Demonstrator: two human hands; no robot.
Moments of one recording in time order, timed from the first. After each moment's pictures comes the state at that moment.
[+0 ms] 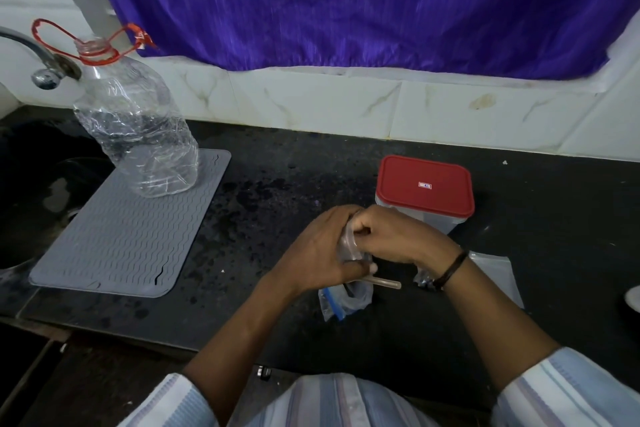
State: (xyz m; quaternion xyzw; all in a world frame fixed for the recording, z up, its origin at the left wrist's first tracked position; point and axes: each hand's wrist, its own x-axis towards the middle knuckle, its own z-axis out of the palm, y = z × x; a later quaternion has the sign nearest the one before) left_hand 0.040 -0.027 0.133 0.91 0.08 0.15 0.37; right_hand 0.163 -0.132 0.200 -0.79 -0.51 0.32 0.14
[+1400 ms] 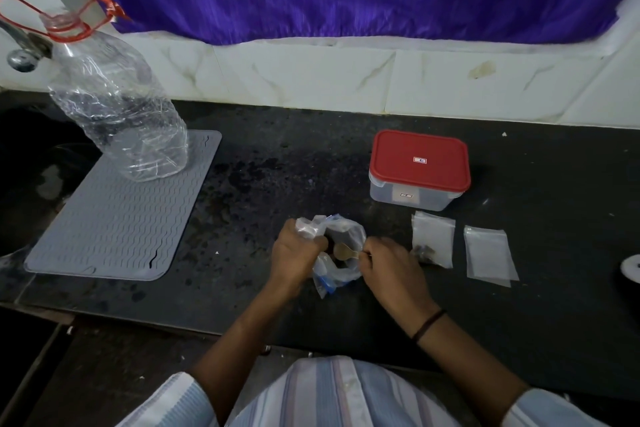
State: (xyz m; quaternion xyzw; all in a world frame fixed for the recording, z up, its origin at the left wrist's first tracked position) left_hand 0.026 -0.044 0.082 0.65 0.50 0.14 0.55; right_hand 0.125 -0.183 0.085 -0.89 -0.41 0.10 0.16
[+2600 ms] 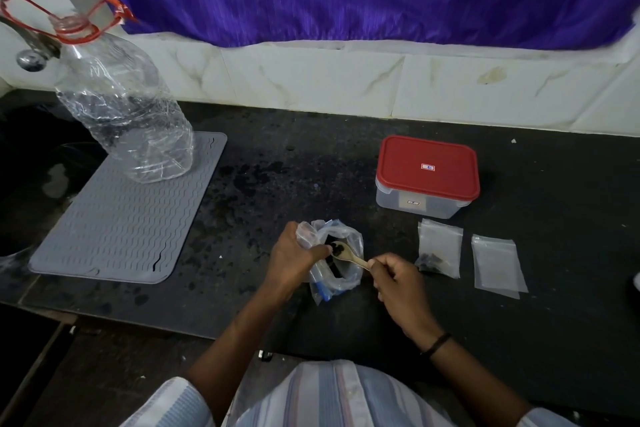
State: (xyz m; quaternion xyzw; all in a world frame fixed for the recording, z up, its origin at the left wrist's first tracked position) left_hand 0.020 -0.024 0.068 0.66 0.47 0.12 0.57; right_hand 0.123 -0.195 0.057 -0.79 -0.20 0.29 0.50
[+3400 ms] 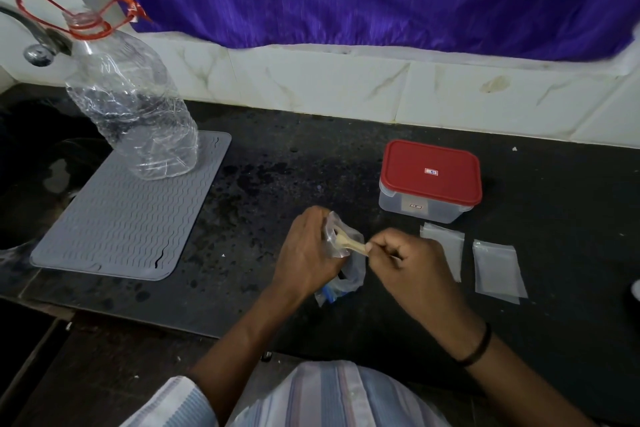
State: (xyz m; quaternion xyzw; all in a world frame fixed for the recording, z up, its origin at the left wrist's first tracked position) left_hand 0.022 -0.045 0.102 0.87 0.25 0.27 0.33; right_hand 0.121 -0.193 0.155 -0.78 -0.47 0.09 0.40
